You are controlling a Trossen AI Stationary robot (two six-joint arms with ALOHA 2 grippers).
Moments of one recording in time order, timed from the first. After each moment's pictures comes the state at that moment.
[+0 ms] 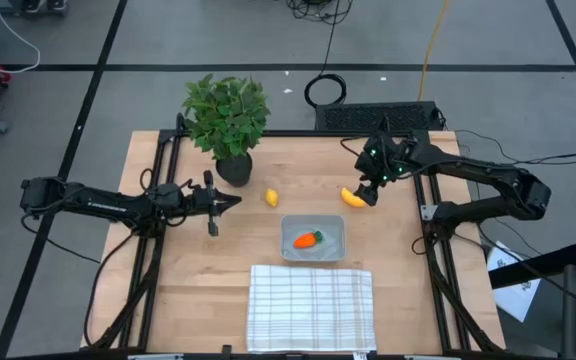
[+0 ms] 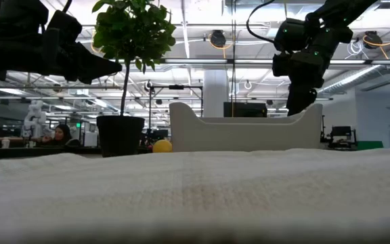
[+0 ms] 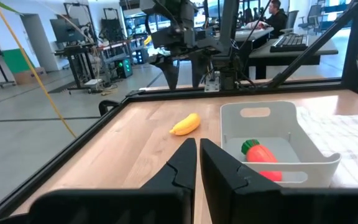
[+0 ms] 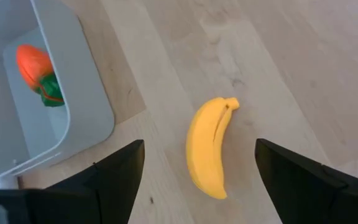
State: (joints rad) left arm 0.08 0.86 0.08 0.77 -0.05 0.12; right arm -0.54 1.21 0.80 -0.70 -0.25 -0.01
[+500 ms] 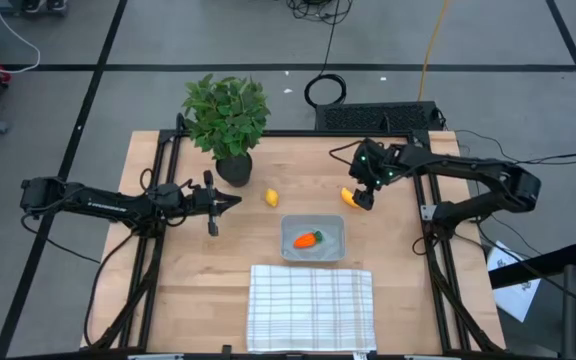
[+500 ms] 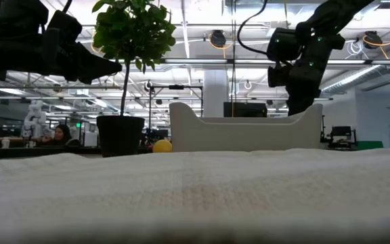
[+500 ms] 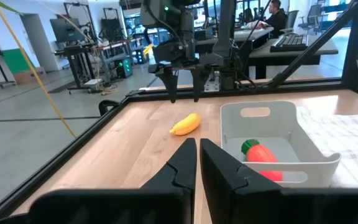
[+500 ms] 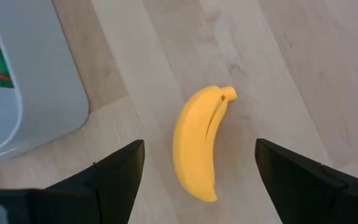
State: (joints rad) left arm 0.08 0.86 0.08 0.76 -0.05 0.12; right arm -0.50 1.32 0.80 -0.68 -0.18 -0.05
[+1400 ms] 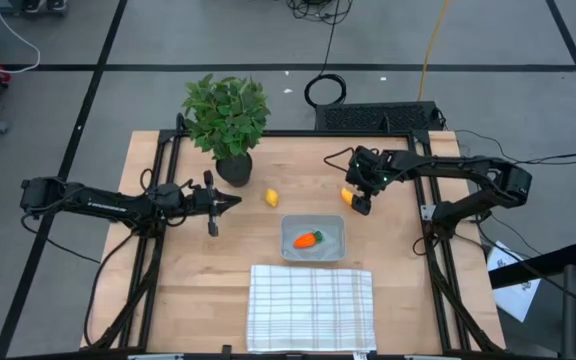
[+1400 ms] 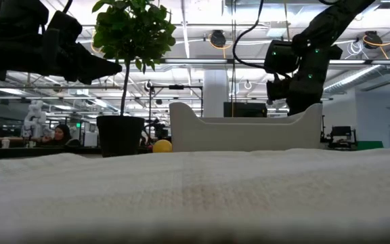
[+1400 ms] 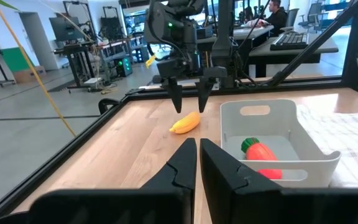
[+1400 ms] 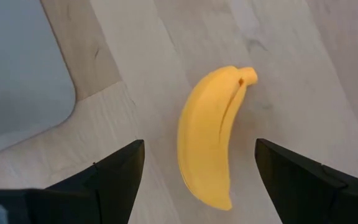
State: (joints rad) left arm 0.08 0.86 0.08 0.76 -0.05 0.12; right arm -0.47 1.40 0.75 -0.61 -0.18 -0.02
